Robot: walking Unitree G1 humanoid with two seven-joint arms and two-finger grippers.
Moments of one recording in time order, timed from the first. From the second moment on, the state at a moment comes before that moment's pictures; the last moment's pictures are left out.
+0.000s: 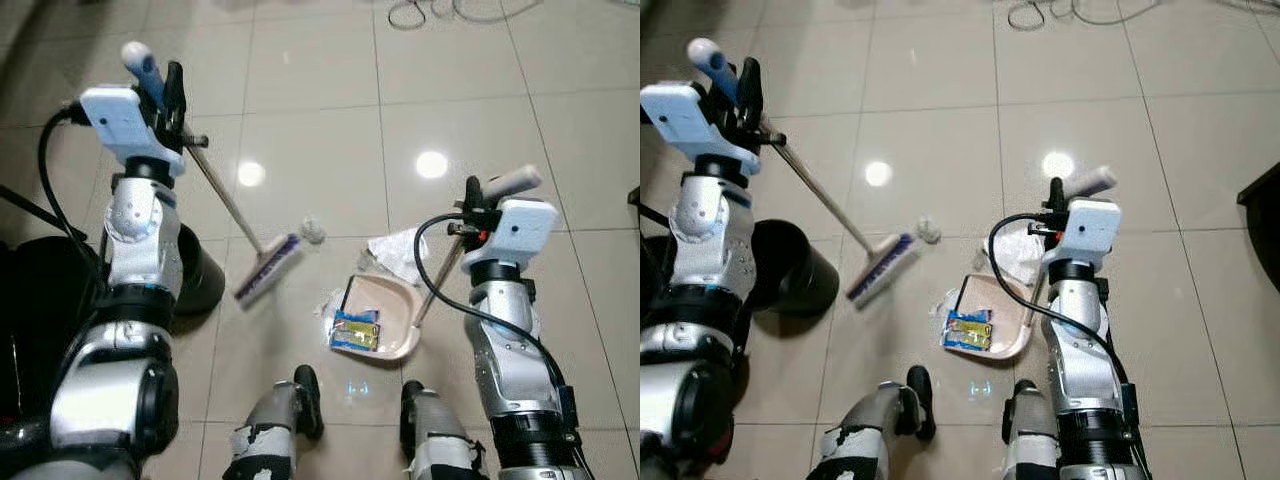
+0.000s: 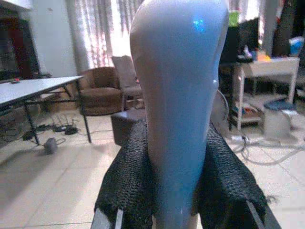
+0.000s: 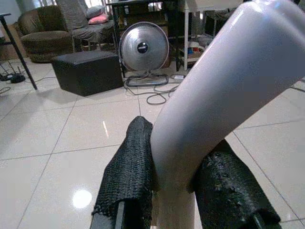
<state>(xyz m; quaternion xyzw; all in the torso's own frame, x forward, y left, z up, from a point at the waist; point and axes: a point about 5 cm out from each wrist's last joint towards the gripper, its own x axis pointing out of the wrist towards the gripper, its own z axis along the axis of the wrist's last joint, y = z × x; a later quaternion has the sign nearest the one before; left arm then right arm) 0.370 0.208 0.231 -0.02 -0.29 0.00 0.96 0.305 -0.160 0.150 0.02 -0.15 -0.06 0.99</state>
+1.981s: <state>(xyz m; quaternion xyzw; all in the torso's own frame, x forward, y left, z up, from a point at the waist) 0.349 0.206 0.269 0.06 -0.23 -0.05 0.97 0.320 -0.176 0.192 0.06 -0.14 -0.09 0.98</state>
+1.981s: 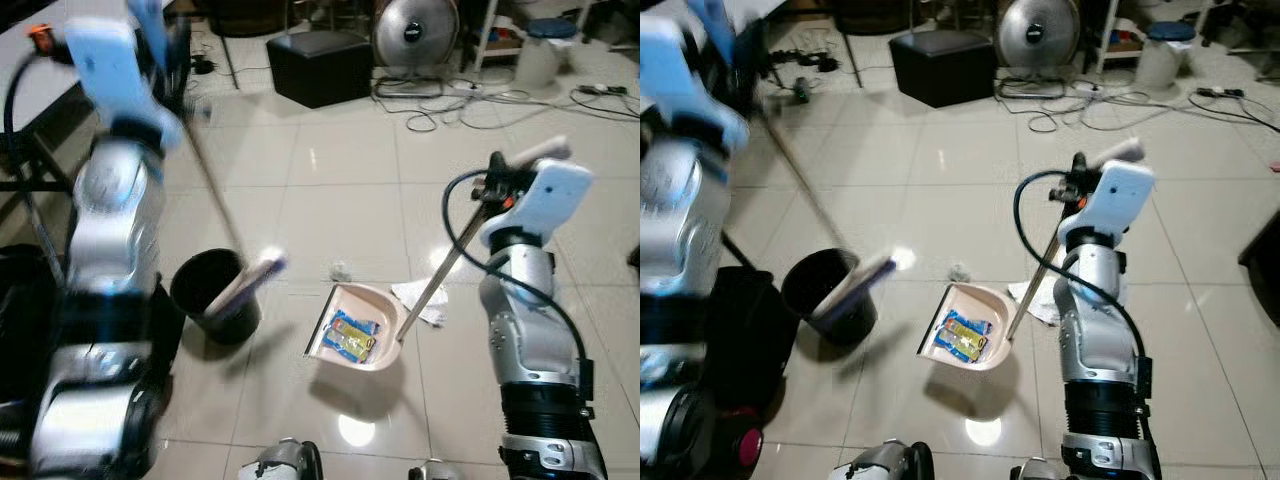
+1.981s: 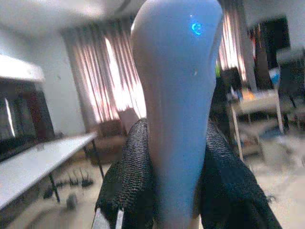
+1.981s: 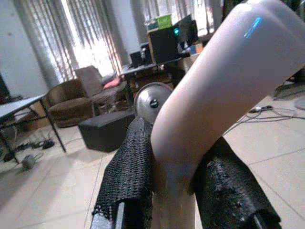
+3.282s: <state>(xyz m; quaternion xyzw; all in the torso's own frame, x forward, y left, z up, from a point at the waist) 0.260 0.206 0.144 0.06 -0.02 -0.02 1.00 0.314 -0.158 0.301 0.14 -0.20 0.05 0.97</state>
